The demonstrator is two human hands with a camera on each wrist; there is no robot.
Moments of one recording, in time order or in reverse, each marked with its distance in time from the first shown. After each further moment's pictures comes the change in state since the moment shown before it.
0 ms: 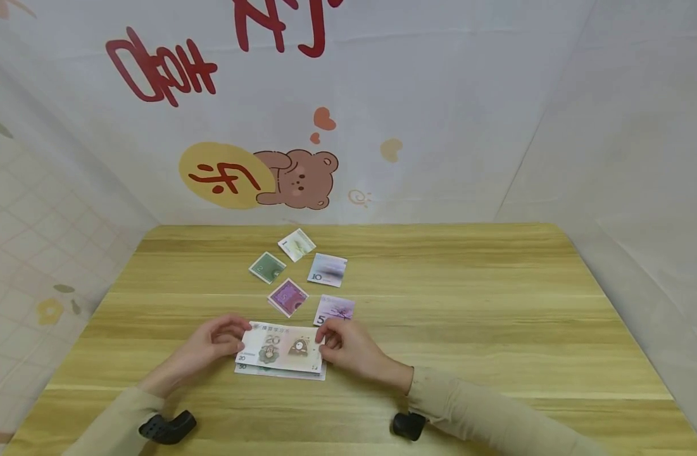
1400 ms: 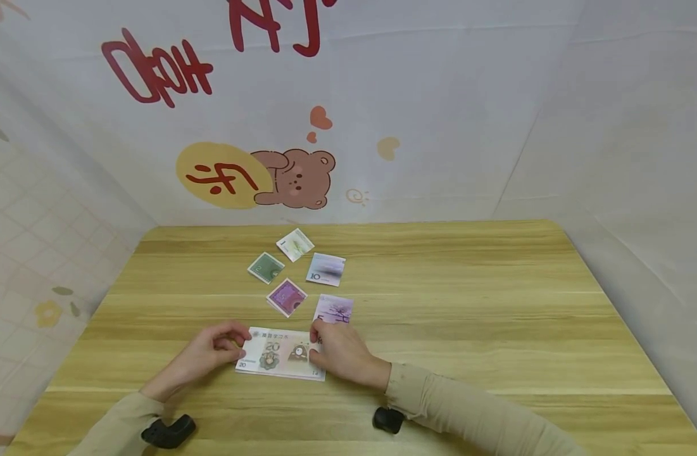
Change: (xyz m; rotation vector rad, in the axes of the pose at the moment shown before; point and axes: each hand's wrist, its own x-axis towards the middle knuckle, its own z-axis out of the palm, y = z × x) left_hand -0.002 -0.012 0.004 0.209 0.050 0.086; right_hand 0.013 -0.006 0.019 -0.542 0.083 -0.003
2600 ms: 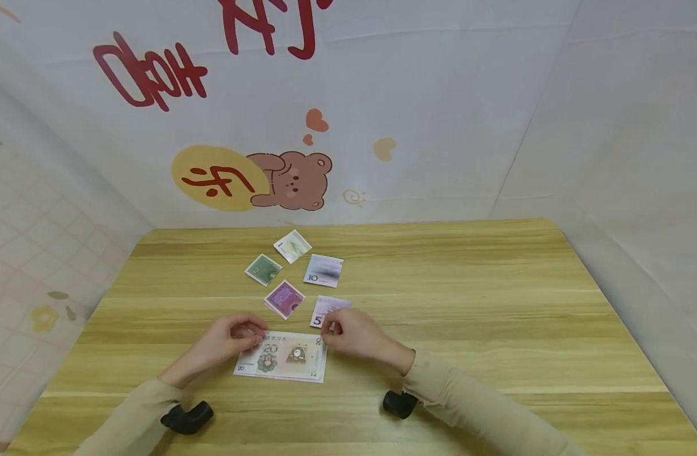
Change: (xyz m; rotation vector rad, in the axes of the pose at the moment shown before) left_hand 0.028 0.028 0.011 -0.002 -0.075 -0.008; right_hand 0.005 0.020 -0.044 0.226 -0.142 -0.067
